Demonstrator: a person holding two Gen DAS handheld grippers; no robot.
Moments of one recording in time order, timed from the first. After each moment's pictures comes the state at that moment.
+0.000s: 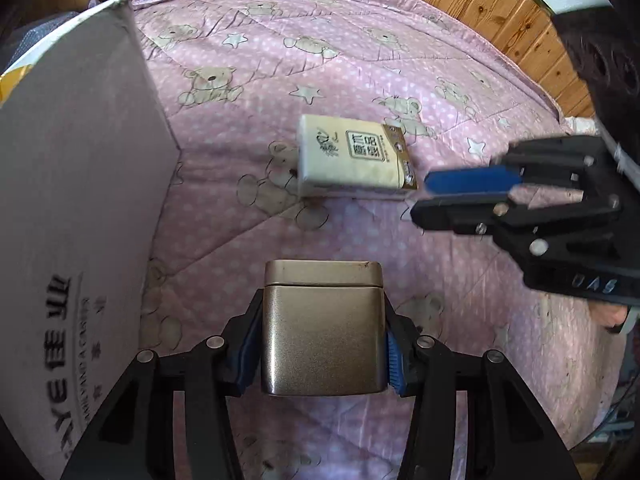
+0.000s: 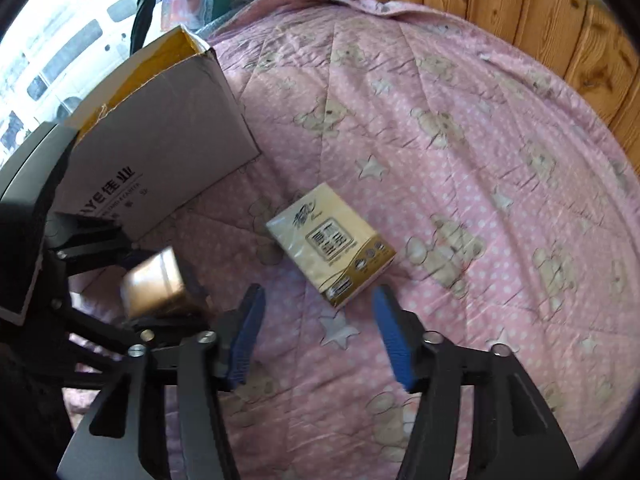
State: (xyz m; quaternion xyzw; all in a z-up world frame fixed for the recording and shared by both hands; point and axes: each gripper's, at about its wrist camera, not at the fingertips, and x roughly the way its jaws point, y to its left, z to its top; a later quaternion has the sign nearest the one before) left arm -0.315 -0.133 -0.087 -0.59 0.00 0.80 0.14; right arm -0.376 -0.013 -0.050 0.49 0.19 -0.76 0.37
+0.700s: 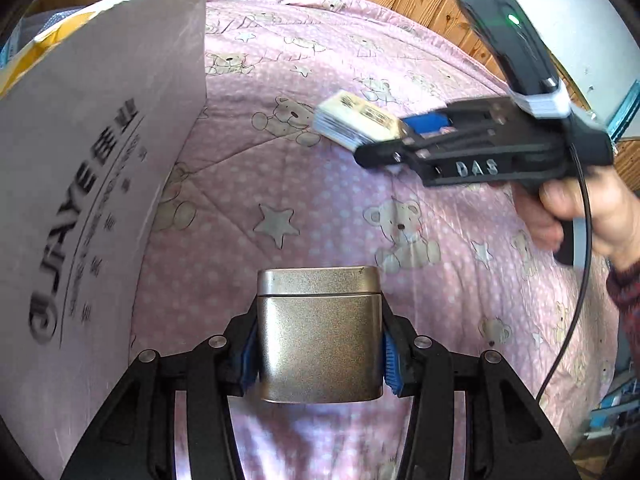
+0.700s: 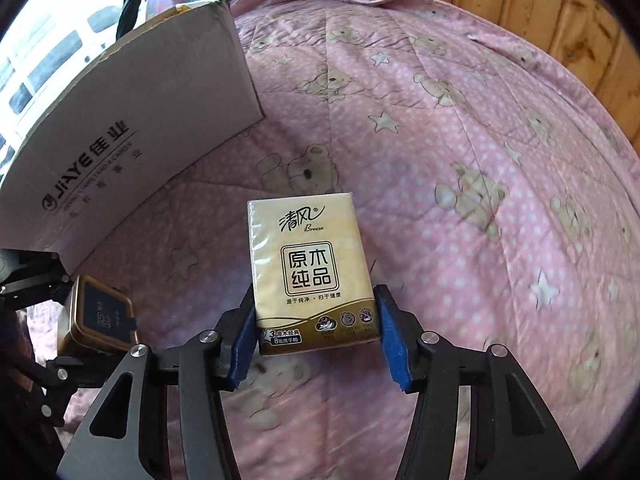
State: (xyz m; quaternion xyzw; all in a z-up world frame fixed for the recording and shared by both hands) left arm -0.218 -0.161 -0.084 -0.54 -0.04 0.82 0.17; right arm -0.325 -0.007 -0.085 0.50 0.15 -0.79 0.33
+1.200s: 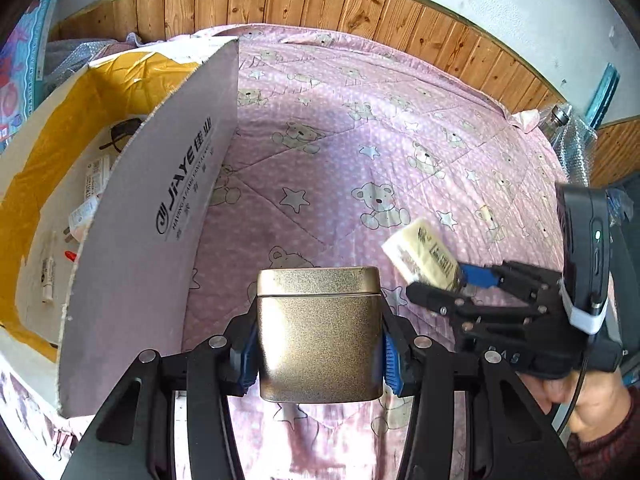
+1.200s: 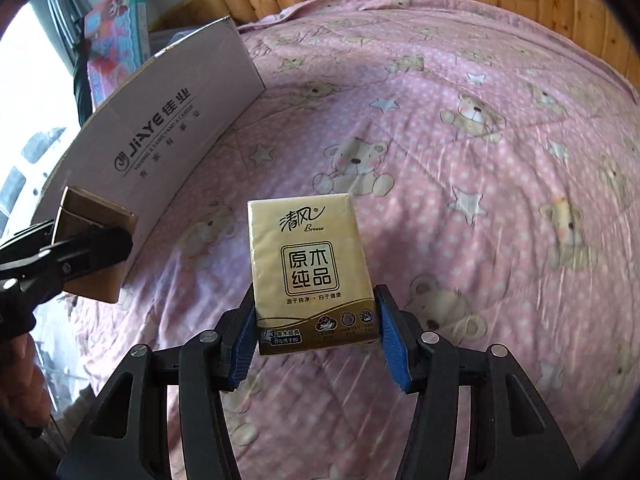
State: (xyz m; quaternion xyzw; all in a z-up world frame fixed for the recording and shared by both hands) left arm -0.150 -0.191 -0.032 -0.49 -0.02 0.86 0.17; right arm -0.162 0.010 -0.085 0.50 -0.05 -0.84 0.20
